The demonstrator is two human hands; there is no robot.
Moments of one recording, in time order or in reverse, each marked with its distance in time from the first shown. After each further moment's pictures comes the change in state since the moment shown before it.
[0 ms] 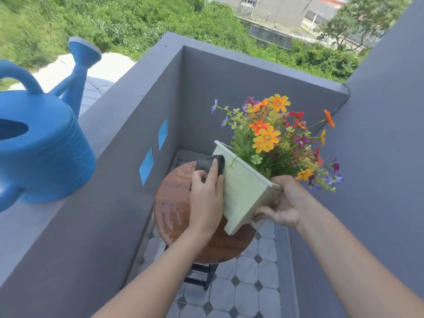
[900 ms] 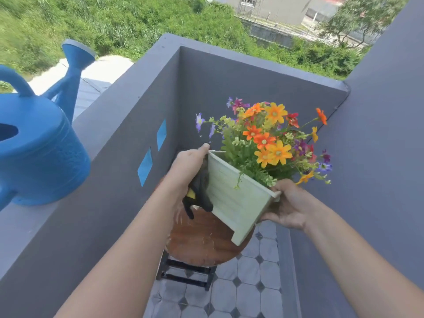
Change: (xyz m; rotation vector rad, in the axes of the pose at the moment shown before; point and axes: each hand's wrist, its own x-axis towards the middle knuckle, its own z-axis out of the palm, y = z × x) left_hand 0.066 0.034 -0.048 -0.268 -0.295 -0.576; right_hand 0.002 0.004 -0.020 -0.129 -0.152 -0.060
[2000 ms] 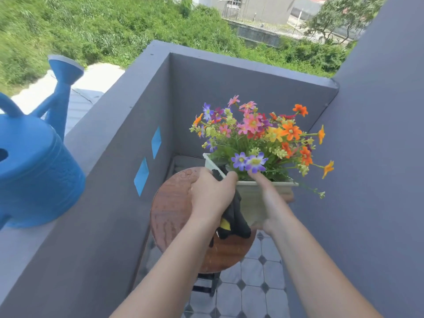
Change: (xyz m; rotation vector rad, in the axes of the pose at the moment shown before) left_hand -0.047 0.010 0.036 0.103 0.124 0.019; right_hand 0.013 0.013 0.059 0.219 0.441 -0.116
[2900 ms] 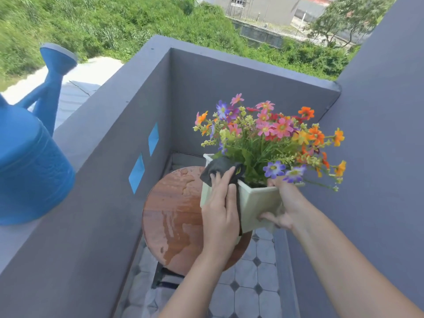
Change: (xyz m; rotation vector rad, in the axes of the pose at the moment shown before) left_hand -0.020 -0.043 0.042 -0.196 0.068 0.523; right_hand 0.032 -0.034 -0.037 -0.090 -0.132 0.003
